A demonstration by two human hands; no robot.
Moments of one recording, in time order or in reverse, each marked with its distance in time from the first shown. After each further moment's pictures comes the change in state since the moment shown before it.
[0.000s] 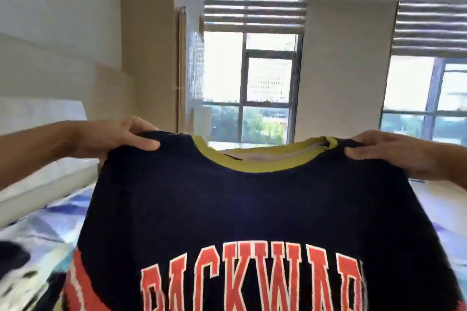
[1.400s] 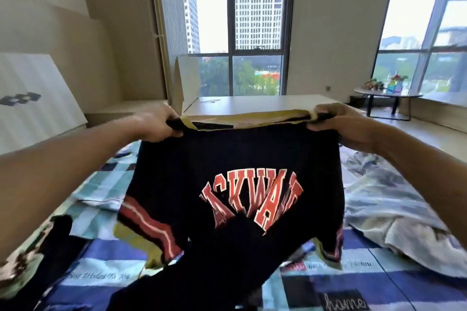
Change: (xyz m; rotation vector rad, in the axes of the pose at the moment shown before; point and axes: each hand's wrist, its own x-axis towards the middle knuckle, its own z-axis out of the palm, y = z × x) left_hand 0.089 -0.067 0.116 0.566 0.235 -0.063; right_hand 0.038 0.125 0.073 0.273 0.069 -0.107
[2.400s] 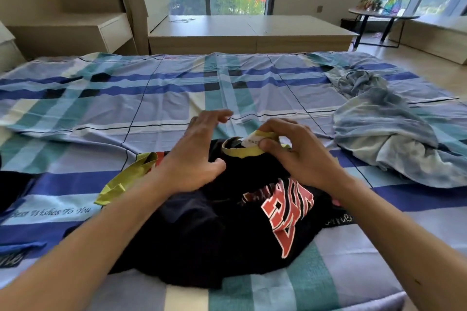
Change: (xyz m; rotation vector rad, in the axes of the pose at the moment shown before) left_hand -0.090 0.054 0.228 -0.423 -0.067 0.333; right_hand -0.080 0.154 0.130 -0.531 0.054 -0.269
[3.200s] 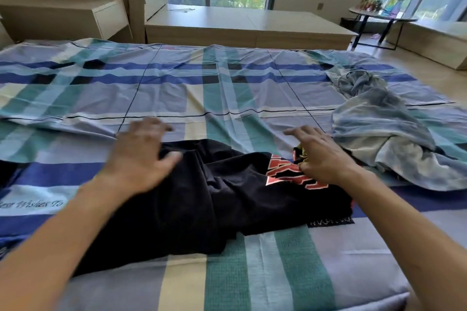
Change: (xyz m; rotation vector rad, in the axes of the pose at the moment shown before) left_hand -0.031 -0.067 -0.024 0.566 0.068 -0.351; right_hand -0.008 0.078 -0.009 -0.536 -0.315 0.350
